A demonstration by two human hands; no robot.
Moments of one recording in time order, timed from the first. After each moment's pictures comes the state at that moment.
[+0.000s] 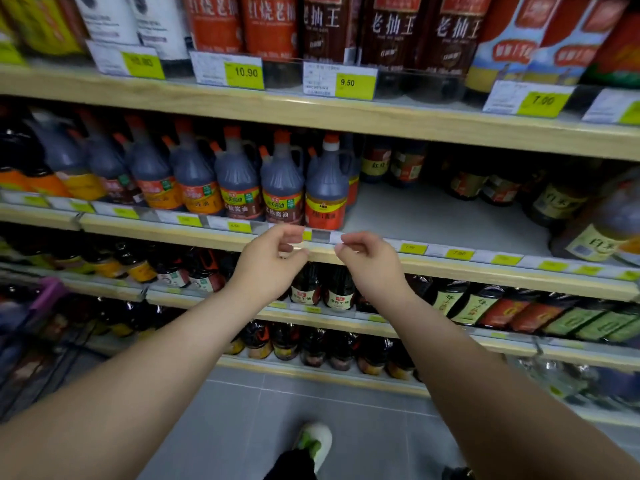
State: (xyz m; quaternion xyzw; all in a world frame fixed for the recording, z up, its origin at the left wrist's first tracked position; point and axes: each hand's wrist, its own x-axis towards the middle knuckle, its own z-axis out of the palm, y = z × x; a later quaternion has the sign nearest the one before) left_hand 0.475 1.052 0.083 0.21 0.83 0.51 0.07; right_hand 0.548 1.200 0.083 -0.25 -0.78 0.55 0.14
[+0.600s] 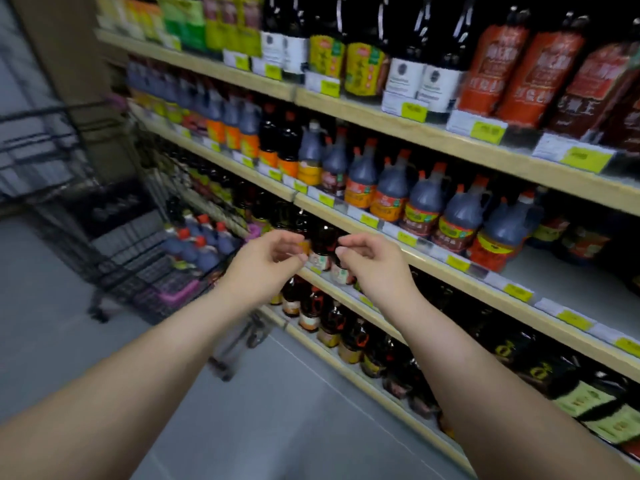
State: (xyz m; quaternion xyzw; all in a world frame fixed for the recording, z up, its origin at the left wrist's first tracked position) left_hand 0.573 0.765 0.135 0.04 0.83 0.55 -0.04; right_hand 0.571 0.942 0.147 0.02 -0.81 0.58 0.03
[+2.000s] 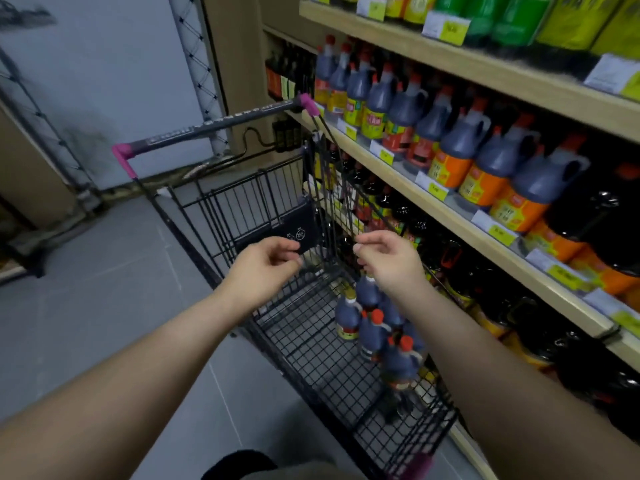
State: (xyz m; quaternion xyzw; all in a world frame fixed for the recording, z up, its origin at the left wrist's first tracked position) left_hand 0.291 0.224 0.088 -0.18 0.84 0.50 -0.06; right_hand 0.197 0.403 0.073 0.07 -0.79 0.60 -0.12
